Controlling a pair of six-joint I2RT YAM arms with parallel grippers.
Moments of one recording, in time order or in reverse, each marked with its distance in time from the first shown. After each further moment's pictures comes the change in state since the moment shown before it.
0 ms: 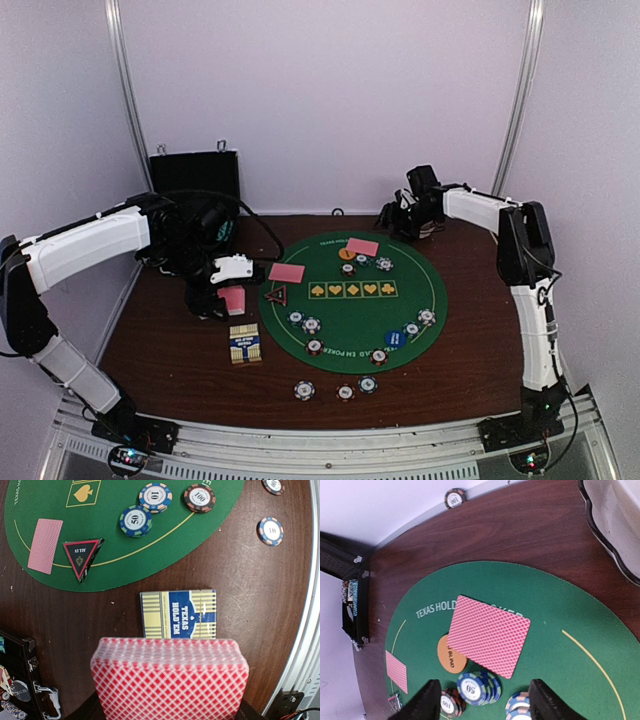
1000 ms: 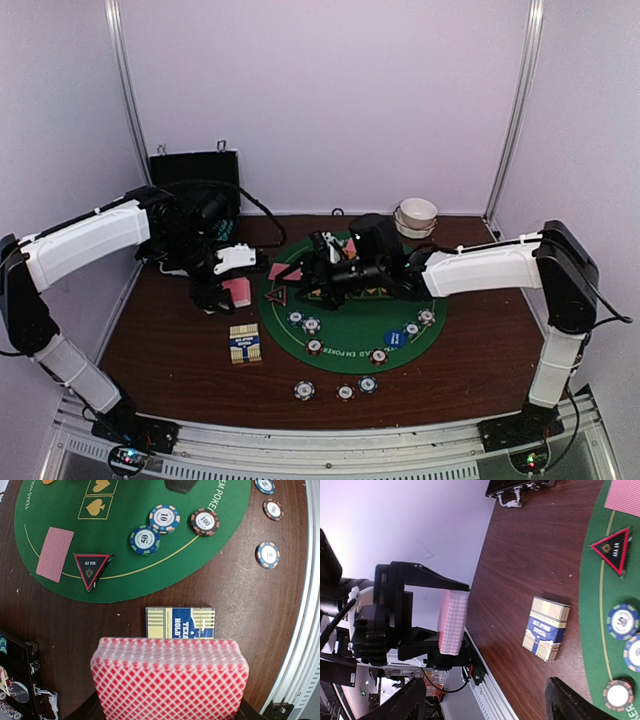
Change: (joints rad) left arm 0.000 0.008 0.048 0.000 0.040 -0.058; right arm 0.571 -0.547 -0.826 0.756 -0.182 0.460
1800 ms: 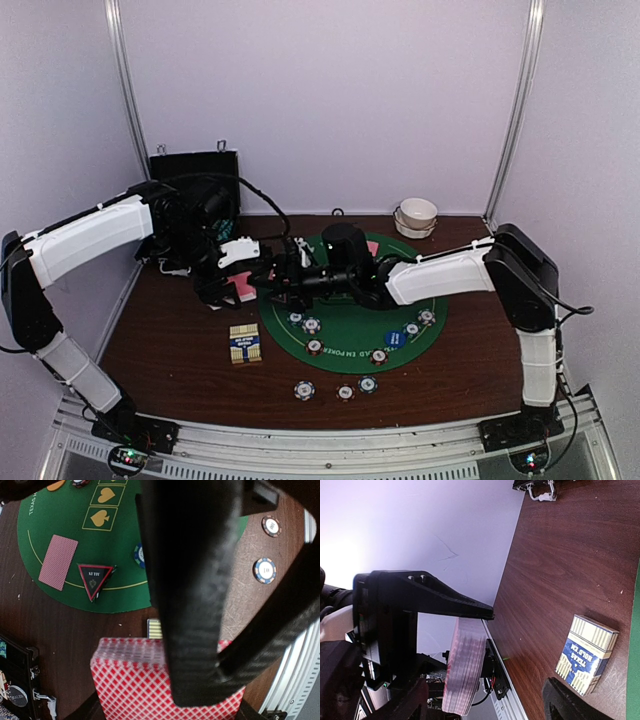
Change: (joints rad) left arm 0.000 0.031 0.052 0.001 0.039 -0.040; right arm 0.066 0.227 0.158 0.242 -0.047 0.148
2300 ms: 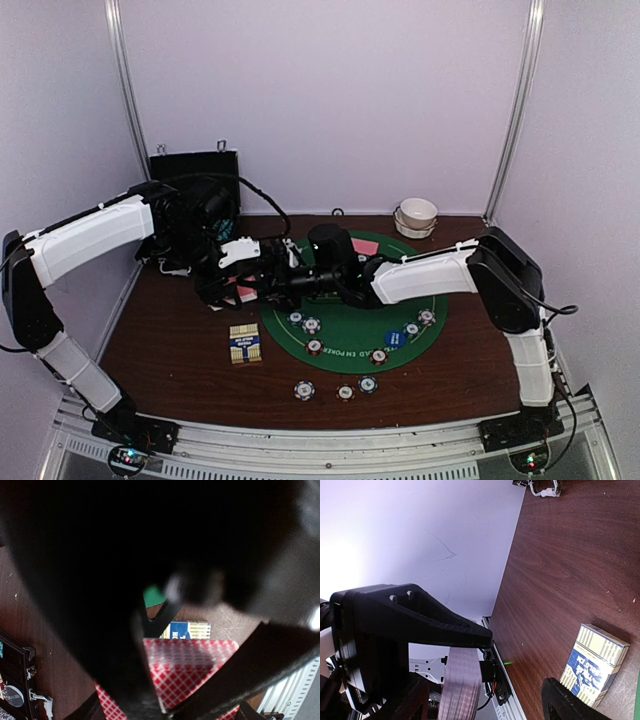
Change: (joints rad) left arm 0.001 0.005 0.001 0.001 0.014 -0.005; right arm 0.016 0.096 0.120 -0.025 -0.007 0.018
